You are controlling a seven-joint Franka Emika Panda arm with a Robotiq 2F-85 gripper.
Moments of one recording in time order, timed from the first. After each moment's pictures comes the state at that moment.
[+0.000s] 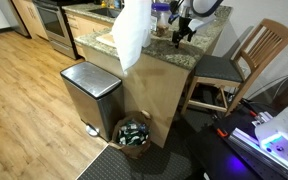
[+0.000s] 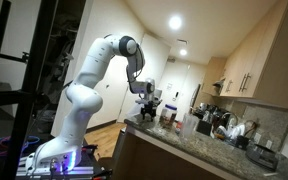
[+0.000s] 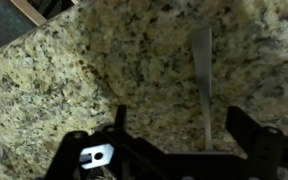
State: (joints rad) arm 0.14 0.11 0.07 -2.18 -0.37 2.36 0.34
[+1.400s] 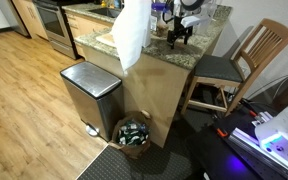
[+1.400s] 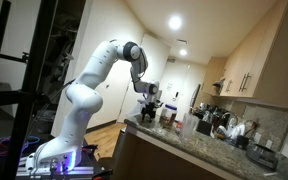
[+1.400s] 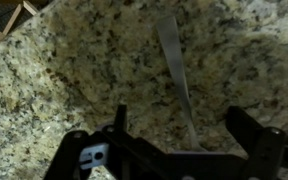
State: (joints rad) arm 0.14 0.23 0.07 -2.02 -0.20 2.22 0.31
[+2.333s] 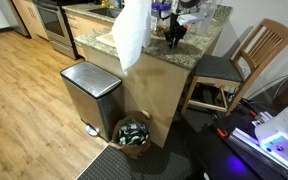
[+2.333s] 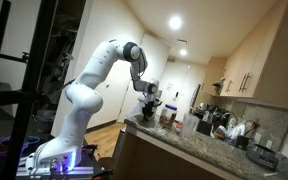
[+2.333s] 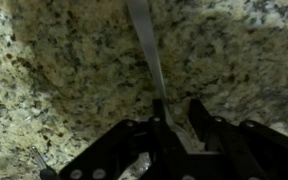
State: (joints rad) arm 0.15 0.23 0.08 -2.01 -0.13 2.28 0.30
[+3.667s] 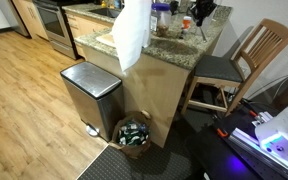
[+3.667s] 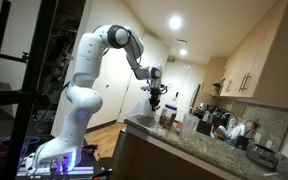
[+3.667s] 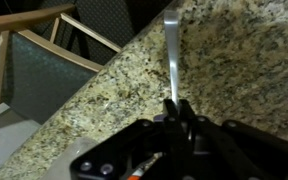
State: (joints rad) arm 0.12 -0.11 0.01 -2.13 -0.28 2.08 0.48
